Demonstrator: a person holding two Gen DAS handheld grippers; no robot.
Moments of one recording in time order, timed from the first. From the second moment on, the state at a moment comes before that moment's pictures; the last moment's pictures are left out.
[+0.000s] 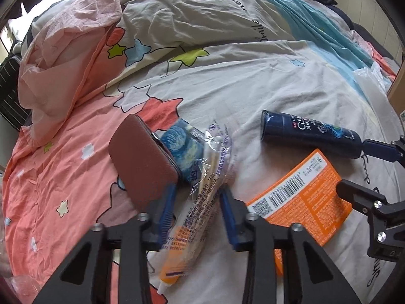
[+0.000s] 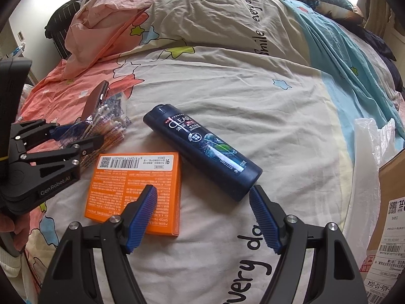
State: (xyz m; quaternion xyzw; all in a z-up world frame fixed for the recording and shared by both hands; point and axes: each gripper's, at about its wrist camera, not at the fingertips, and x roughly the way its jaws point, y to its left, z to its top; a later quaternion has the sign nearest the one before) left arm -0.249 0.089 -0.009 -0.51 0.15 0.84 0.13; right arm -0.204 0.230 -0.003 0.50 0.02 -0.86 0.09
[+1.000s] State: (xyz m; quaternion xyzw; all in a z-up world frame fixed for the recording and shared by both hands) left arm -0.217 0.092 0.001 -0.50 0.17 0.84 0.15; right arm -0.247 0.207 -0.004 0.52 0.08 -0.84 0.09
